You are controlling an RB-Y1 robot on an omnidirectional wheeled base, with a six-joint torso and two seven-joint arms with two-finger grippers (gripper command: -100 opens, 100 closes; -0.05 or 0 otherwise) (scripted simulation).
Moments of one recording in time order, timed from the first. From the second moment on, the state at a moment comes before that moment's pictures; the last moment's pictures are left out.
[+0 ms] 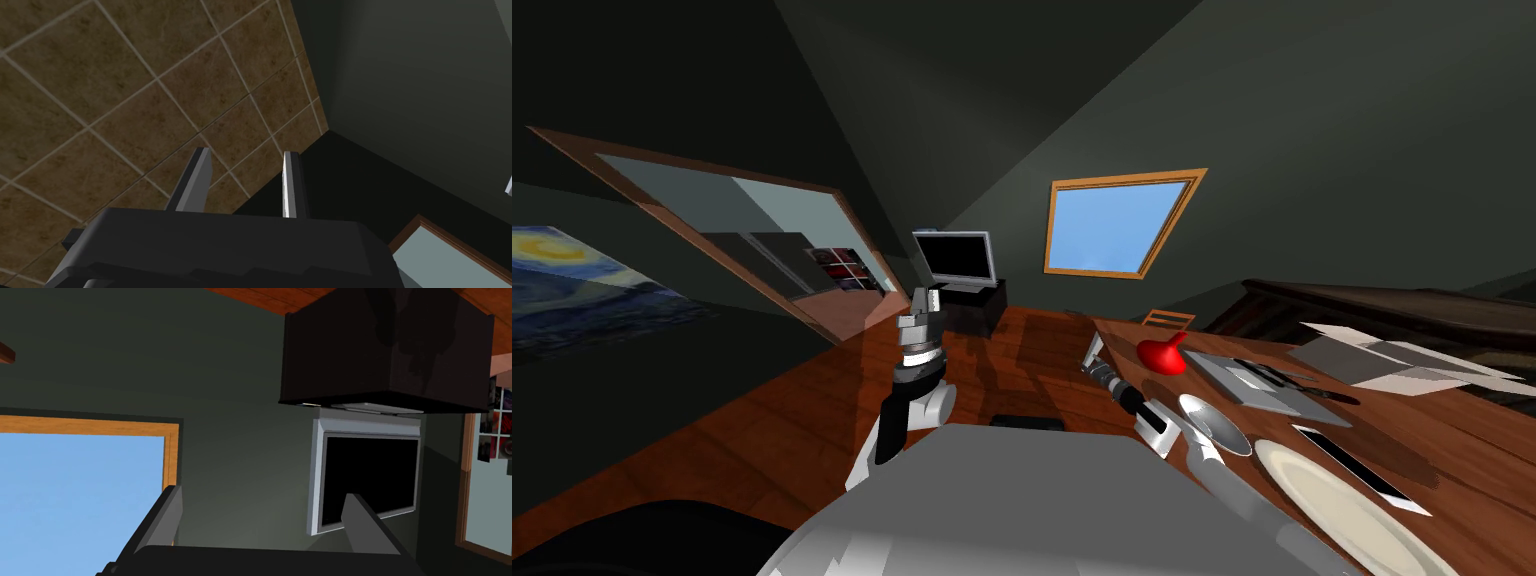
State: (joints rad) left arm 0.46 0.01 -0.01 -2.40 0.03 -0.56 -0.17; right arm 0.12 -0.74 0.41 -1.26 0.06 -0.37 0.88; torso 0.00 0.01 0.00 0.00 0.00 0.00
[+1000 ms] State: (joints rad) left arm 0.46 0.01 -0.01 -2.40 0.03 -0.56 -0.17; right arm 0.08 -0.88 0.53 -1.01 0.11 -0.37 0.97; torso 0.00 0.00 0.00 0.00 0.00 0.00
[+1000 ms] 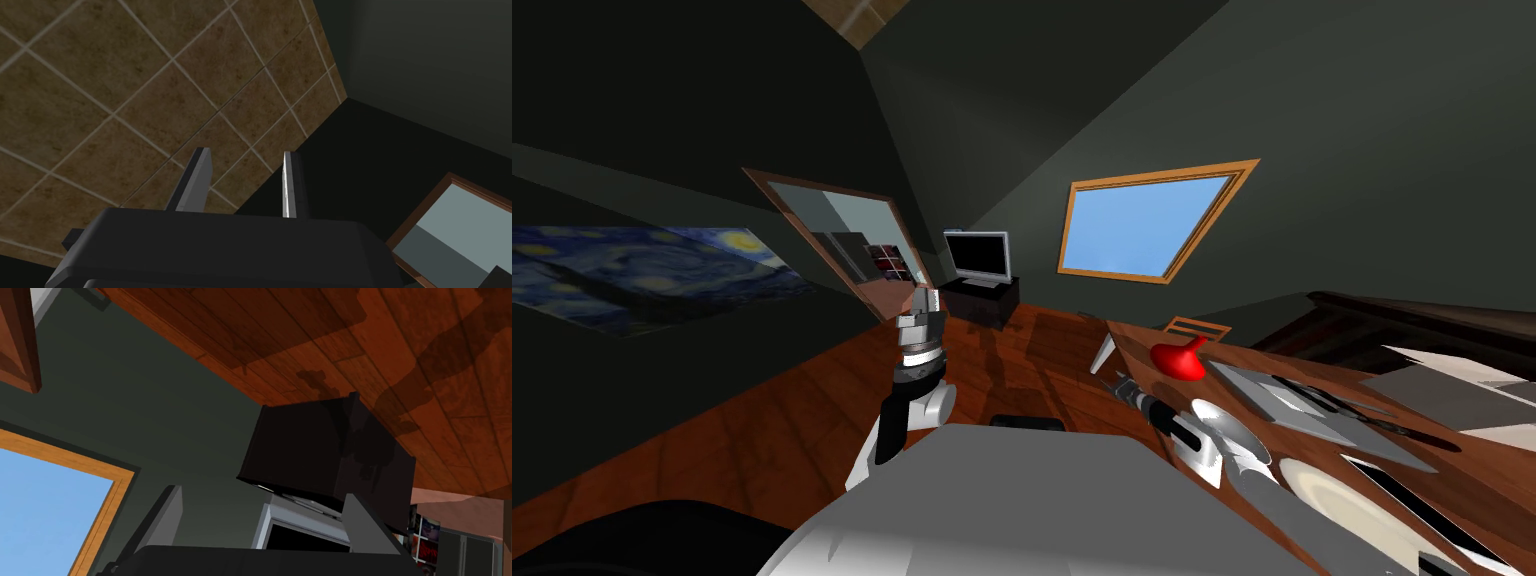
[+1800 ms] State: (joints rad) left arm 0.46 0.01 -0.01 -2.40 0.03 -0.56 -0.17; right arm 0.05 -0.98 0.63 -0.78 0.15 -0.41 1.00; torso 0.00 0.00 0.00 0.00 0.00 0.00
